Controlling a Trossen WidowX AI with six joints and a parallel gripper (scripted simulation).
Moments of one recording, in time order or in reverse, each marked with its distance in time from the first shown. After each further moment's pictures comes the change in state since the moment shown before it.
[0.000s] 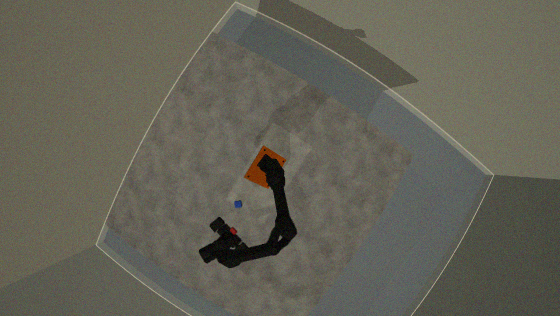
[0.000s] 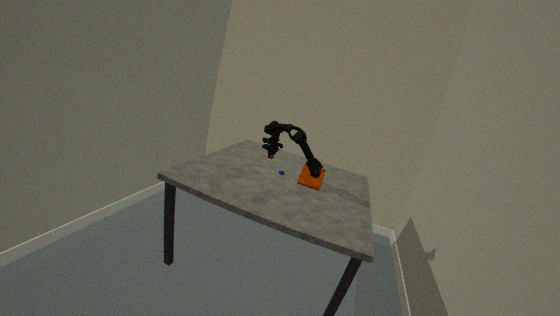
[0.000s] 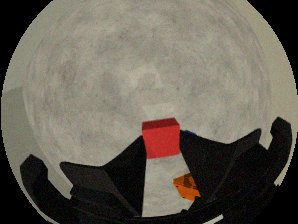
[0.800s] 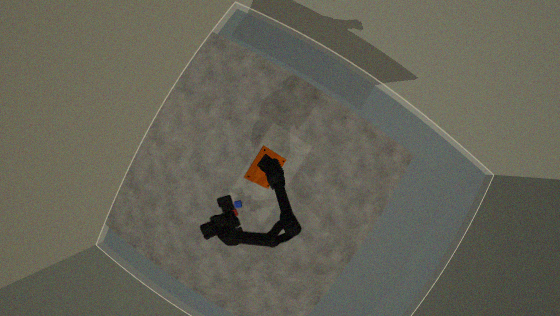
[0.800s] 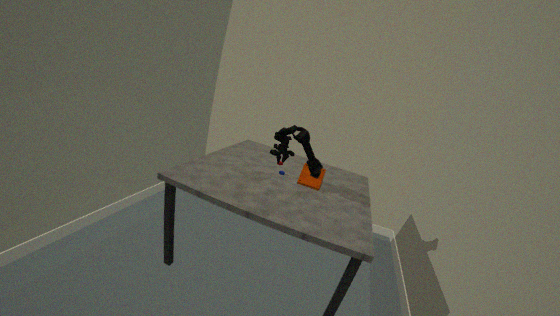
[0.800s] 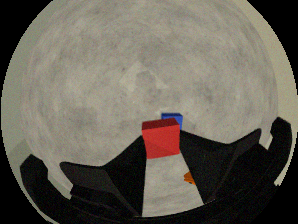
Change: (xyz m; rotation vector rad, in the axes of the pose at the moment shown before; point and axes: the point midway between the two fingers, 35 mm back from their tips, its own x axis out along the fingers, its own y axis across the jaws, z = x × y) arm 0.040 -0.060 -0.055 0.422 0.004 -0.001
